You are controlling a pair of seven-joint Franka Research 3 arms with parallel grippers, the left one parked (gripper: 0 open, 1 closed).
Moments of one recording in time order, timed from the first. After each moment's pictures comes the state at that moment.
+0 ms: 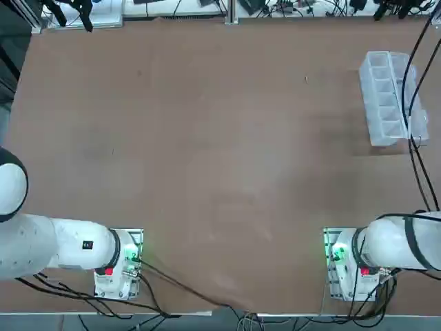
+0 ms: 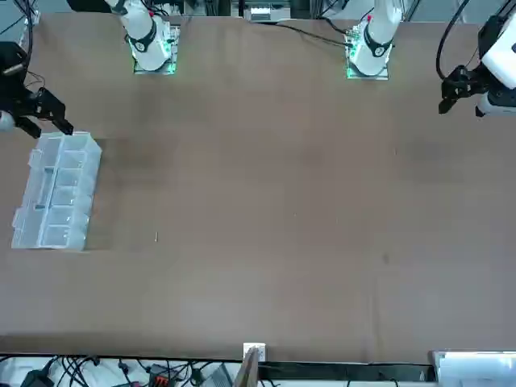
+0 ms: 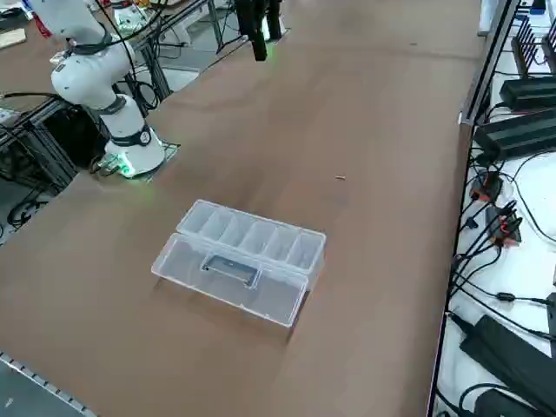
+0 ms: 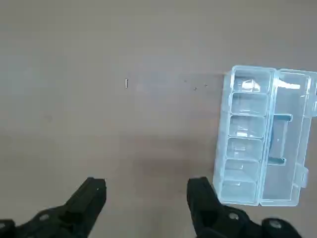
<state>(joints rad) 0.01 -0.06 -0.03 -1.69 0.03 1.67 -0.08</state>
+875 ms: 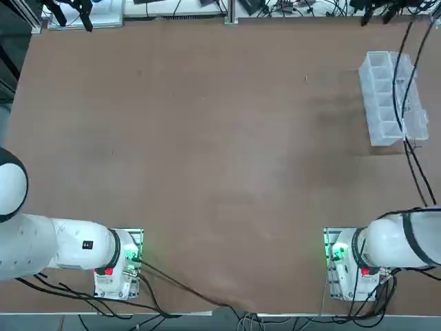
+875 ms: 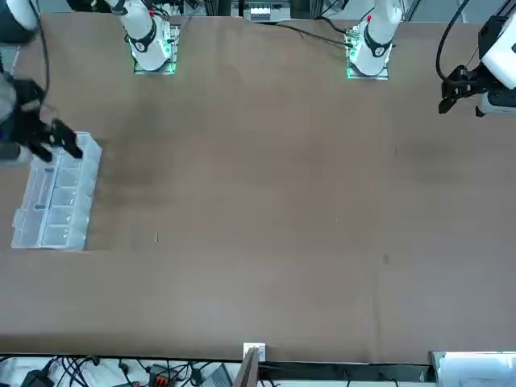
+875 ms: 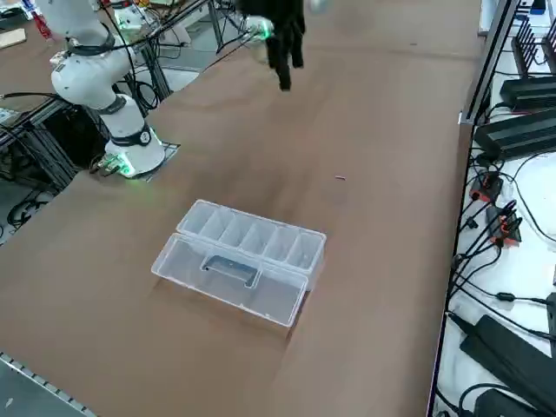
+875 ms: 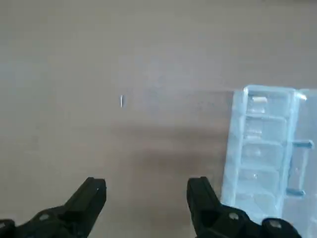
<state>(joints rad) 0.03 0.11 -0.03 -1.69 0.03 1.86 -0.07</state>
